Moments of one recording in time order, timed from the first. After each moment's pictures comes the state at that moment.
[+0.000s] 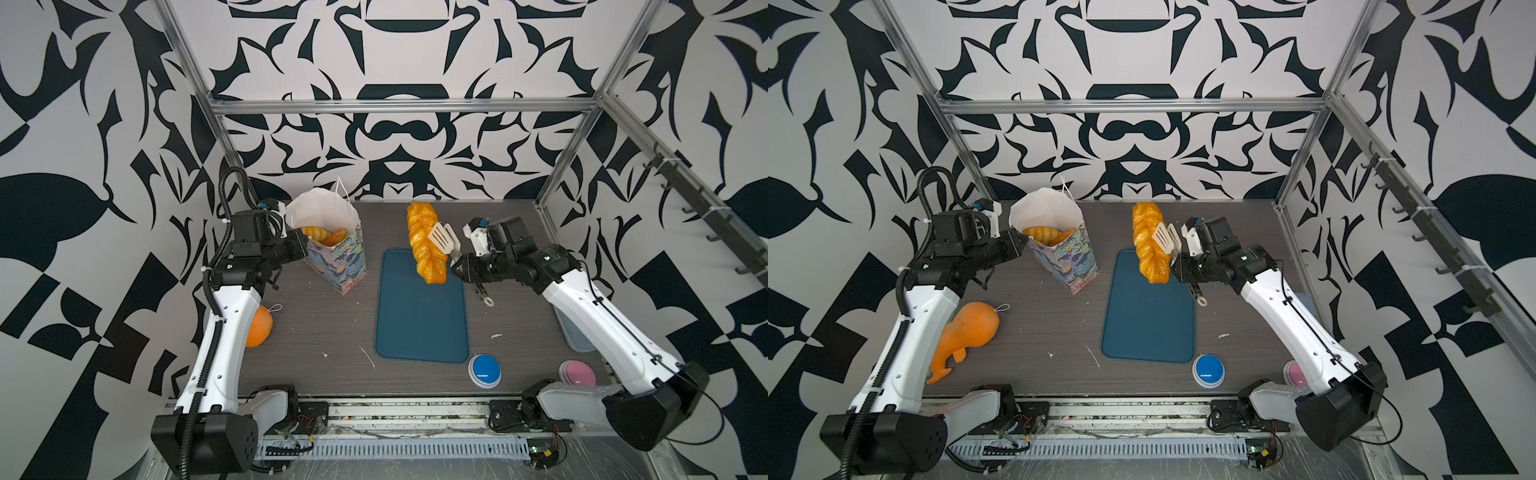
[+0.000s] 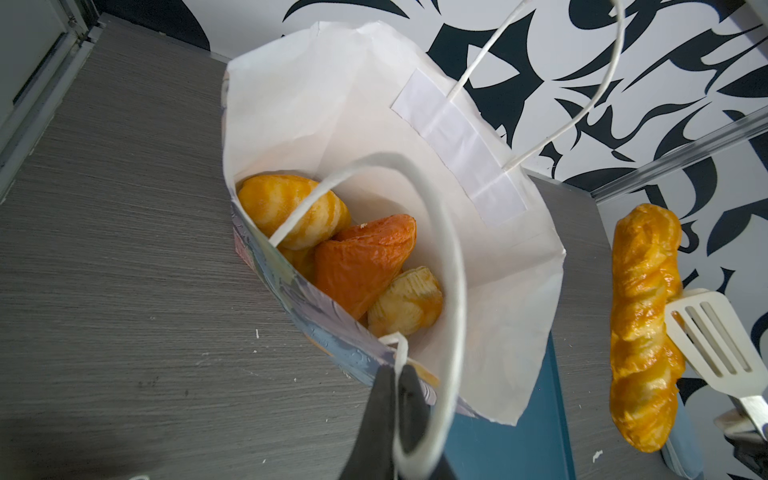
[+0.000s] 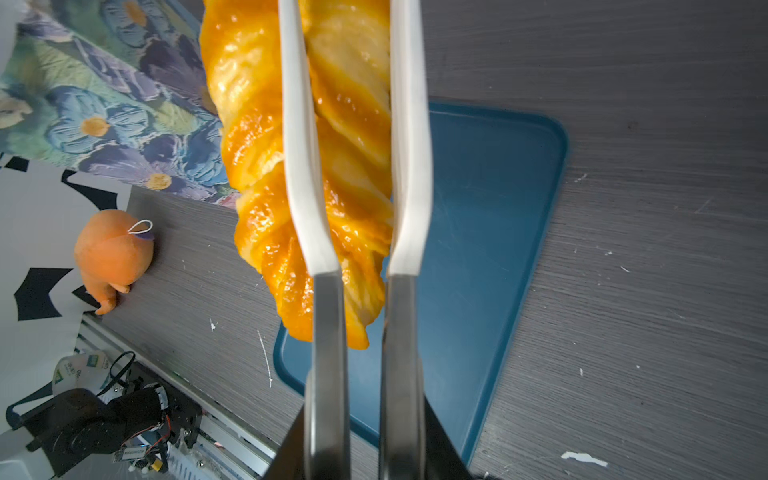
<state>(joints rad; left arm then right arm) -0.01 1.16 1.22 -0.68 0.33 -0.32 0.47 1.27 1.33 -0.93 -0.23 0.39</state>
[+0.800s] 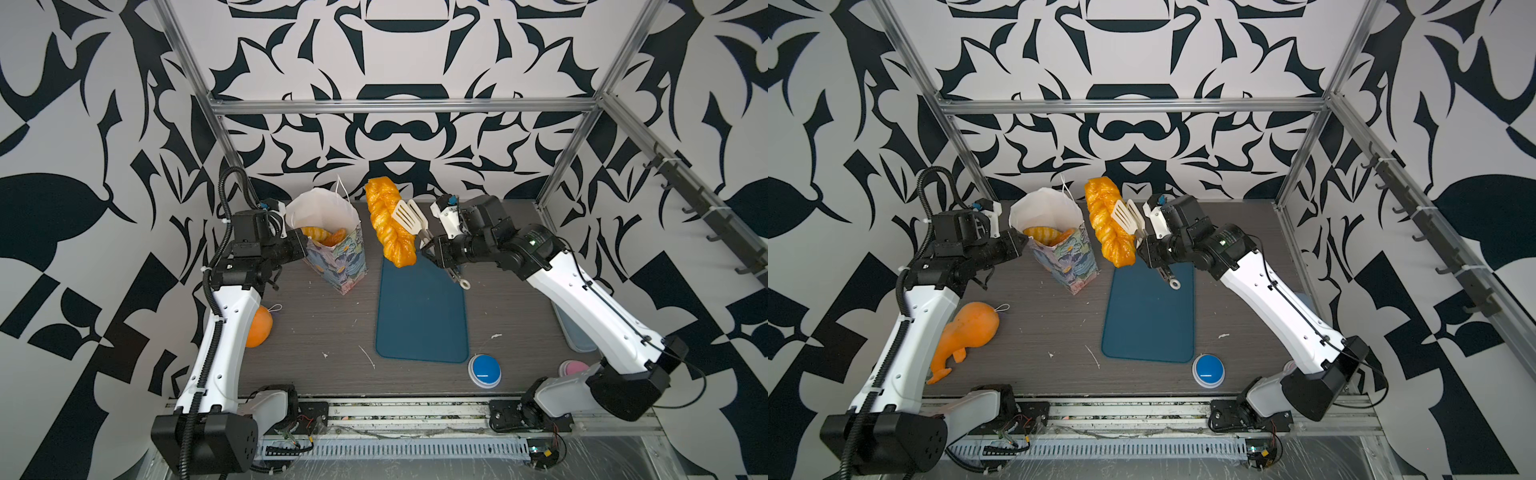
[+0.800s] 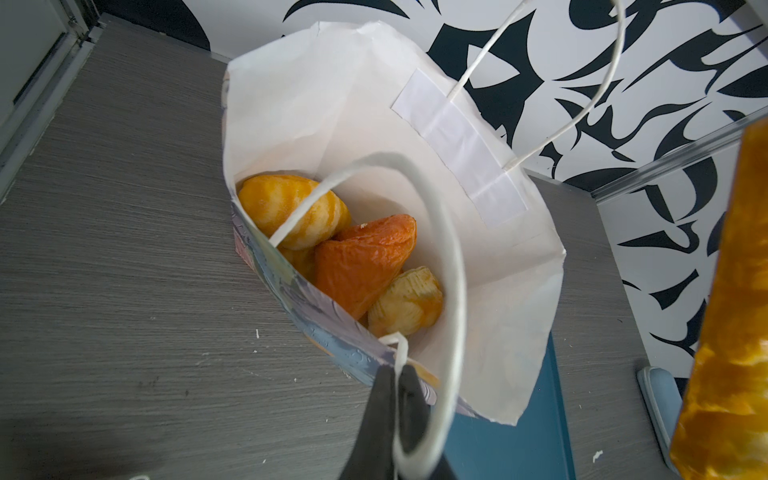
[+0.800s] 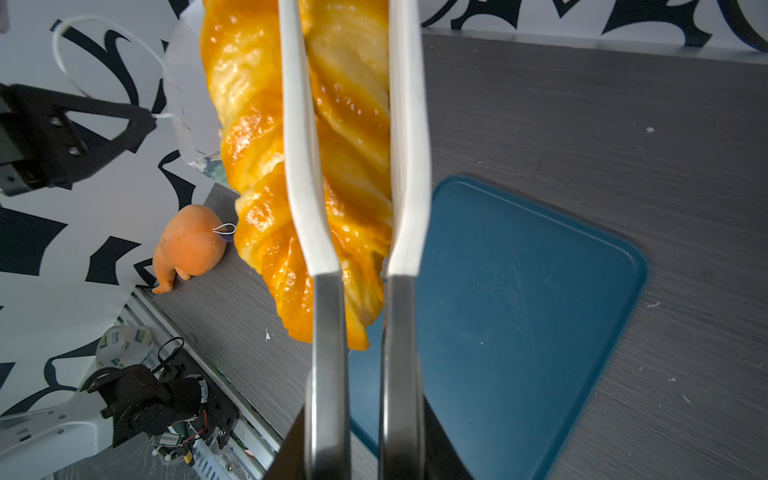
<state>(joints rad) -0.01 1.16 1.22 -0.68 0.33 -0.32 0.68 1.45 1.69 -0.96 -0.17 0.36</state>
